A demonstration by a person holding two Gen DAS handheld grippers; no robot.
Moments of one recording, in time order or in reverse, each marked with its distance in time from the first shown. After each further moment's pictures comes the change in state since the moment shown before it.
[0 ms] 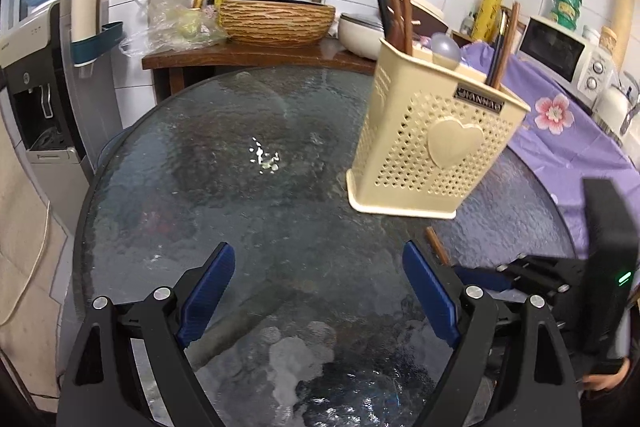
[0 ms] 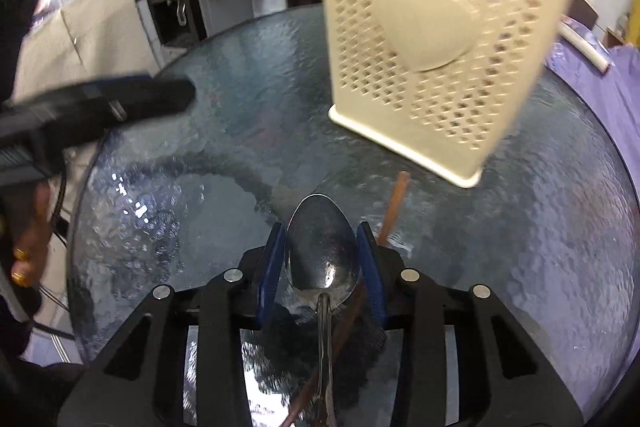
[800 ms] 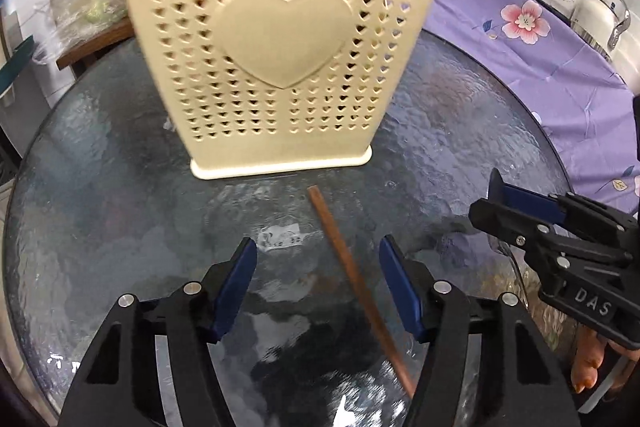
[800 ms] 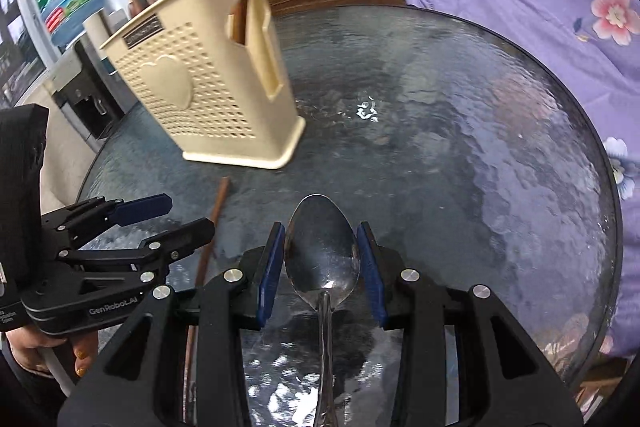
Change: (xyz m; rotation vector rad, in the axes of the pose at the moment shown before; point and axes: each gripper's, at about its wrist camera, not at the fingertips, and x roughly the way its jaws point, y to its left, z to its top) left arm 0.082 -0.109 -0.005 0.174 0.250 -0.079; right arm -0.047 -0.113 -0.038 0.398 -0.055 -0.124
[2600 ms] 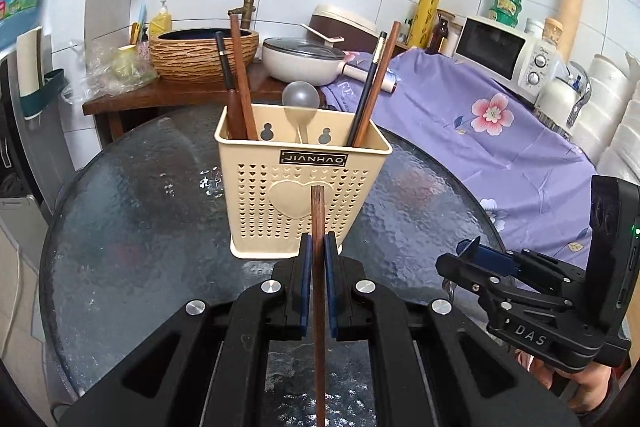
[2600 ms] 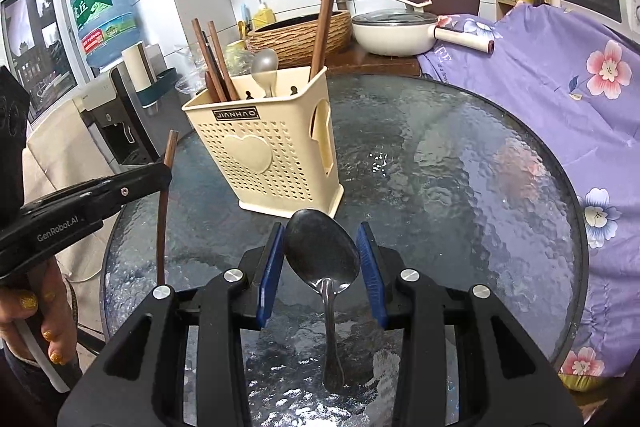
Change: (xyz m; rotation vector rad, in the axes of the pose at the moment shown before) left arm -0.125 0.010 0.010 -0.062 -0.318 -0.063; right arm -0.082 0.036 0.013 -0.070 -0.198 0.044
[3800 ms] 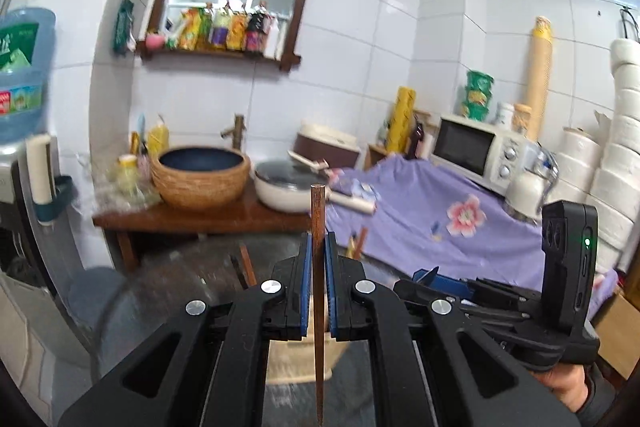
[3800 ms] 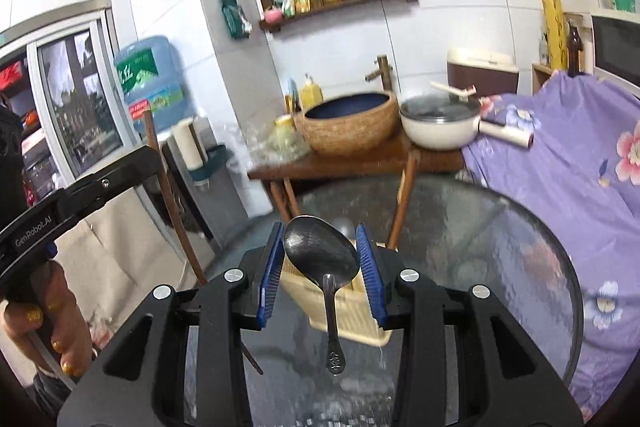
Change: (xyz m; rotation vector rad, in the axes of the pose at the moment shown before) left arm -0.113 -0.009 0.128 0.046 -0.342 -0.021; right arm -0.063 0.040 0.145 -0.017 -0.200 0.148
